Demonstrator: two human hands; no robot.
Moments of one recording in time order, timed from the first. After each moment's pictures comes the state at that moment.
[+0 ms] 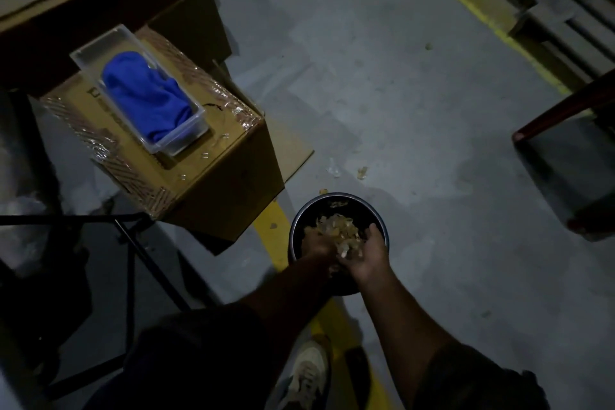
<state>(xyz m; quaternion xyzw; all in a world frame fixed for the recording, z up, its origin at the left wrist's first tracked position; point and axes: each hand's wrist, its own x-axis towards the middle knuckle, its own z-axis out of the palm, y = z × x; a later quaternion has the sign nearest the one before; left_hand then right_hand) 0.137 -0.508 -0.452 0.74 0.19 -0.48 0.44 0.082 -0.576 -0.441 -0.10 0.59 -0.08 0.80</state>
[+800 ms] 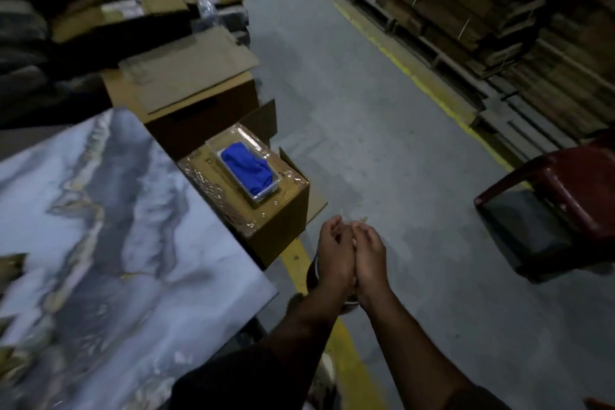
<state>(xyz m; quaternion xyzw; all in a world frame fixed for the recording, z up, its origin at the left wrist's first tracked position) 0.104 -0.417 -0.114 0.73 0.06 -0.29 0.62 0.071 -0.459 -0.124 -0.56 0.47 -0.14 0.67</state>
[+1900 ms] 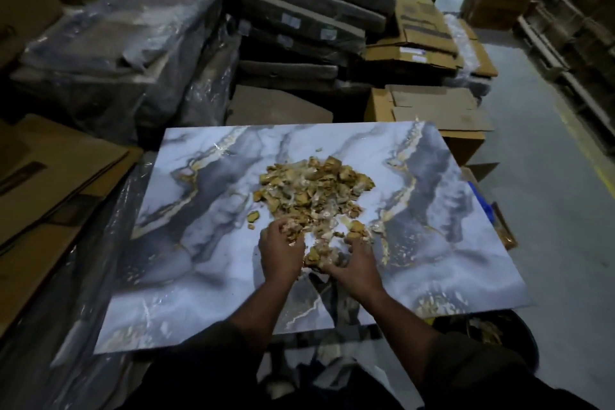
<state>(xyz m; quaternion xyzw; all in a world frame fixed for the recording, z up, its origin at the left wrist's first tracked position) 0.100 0.240 -0.043 0.84 0.28 0.03 0.47 0.095 0.073 -0.054 -0.90 0.08 0.15 0.39</state>
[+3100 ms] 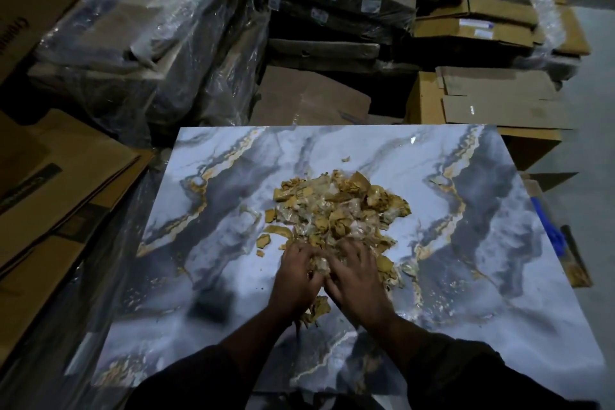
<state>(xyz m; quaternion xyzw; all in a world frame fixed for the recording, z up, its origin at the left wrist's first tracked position) 0.145 0.251 -0.075 0.90 0.09 -0.03 0.43 0.179 0.091 -0.114 -0.95 -0.27 0.01 0.14</state>
